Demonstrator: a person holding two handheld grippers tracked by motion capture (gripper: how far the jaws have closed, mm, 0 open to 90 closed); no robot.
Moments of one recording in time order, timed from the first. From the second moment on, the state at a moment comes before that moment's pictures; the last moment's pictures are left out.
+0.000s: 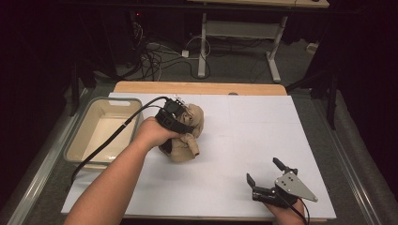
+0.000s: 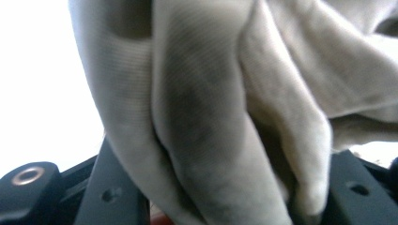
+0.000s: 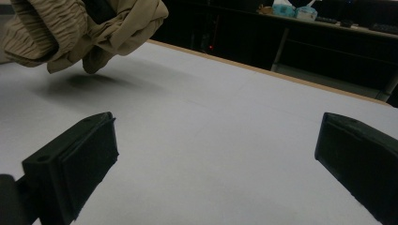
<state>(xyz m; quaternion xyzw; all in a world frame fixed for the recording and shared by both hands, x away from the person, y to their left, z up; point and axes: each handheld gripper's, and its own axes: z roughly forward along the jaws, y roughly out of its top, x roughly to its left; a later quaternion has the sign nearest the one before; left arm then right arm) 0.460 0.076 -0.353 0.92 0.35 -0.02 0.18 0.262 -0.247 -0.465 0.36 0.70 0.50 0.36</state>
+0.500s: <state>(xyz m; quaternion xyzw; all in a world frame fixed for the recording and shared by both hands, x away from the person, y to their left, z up) 0.454 0.103 -0.378 0.88 0.37 0.03 0.30 0.263 -0.247 -0.464 0.36 0.69 0.50 0.36</state>
